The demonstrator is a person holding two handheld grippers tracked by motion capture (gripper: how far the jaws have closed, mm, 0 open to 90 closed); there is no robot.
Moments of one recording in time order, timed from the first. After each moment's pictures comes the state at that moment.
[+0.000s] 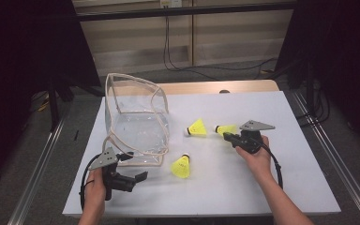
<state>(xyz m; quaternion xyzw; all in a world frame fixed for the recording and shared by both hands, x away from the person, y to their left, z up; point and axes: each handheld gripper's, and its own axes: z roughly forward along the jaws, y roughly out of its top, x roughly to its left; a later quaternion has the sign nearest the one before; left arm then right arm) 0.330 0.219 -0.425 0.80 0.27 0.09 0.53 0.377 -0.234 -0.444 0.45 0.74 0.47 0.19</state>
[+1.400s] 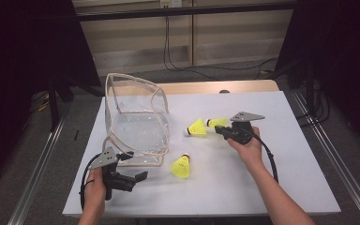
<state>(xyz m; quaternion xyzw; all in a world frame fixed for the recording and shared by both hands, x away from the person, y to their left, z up) 0.330 0.220 -0.424 0.80 0.26 0.08 0.53 0.404 -0.213 -0.433 0.43 0.75 0.47 0.18</state>
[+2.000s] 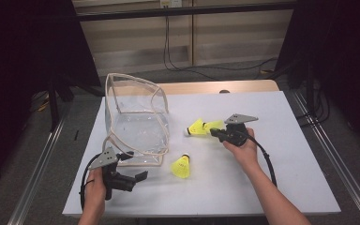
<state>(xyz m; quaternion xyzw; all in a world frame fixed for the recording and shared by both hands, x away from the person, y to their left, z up) 0.330 0.219 -0.424 0.80 0.27 0.08 0.53 0.404 -0.200 -0.440 0.41 0.76 0.47 0.17</state>
